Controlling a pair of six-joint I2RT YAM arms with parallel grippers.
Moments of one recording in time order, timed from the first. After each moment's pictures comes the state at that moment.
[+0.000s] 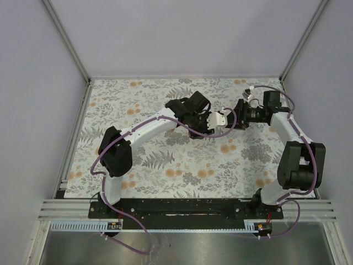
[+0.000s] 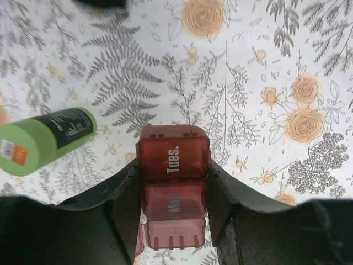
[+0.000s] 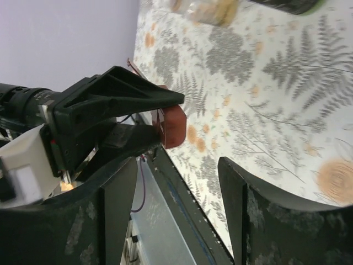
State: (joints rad) left arm -0.86 1.97 1.81 -0.82 0.29 0.63; right arm -0.06 1.57 1.10 -0.49 -1.17 0.28
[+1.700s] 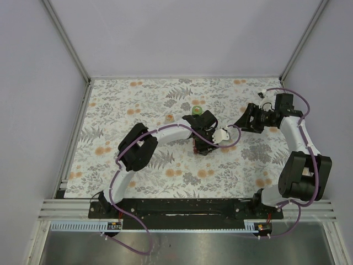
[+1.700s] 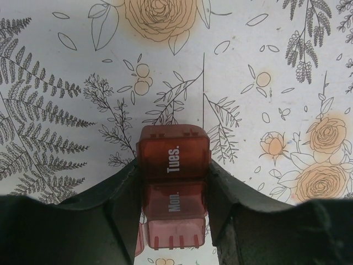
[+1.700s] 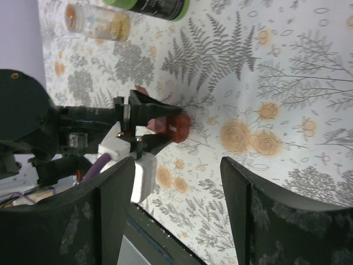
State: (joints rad) left arm -0.90 2.21 1.71 -0.64 0.34 0.53; right arm -0.19 1.47 1.10 -0.68 -0.84 0.09
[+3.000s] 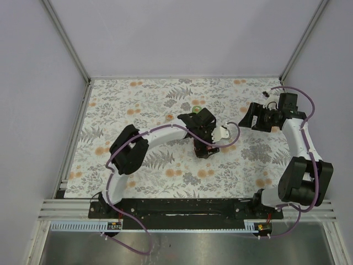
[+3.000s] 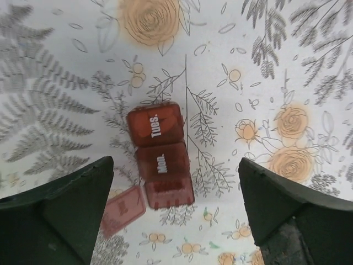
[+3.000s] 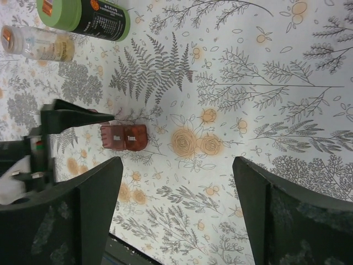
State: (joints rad) left arm -0.91 2.12 1.65 -0.62 0.35 0.52; right arm -0.21 1.42 1.10 -0.65 -0.62 0.04
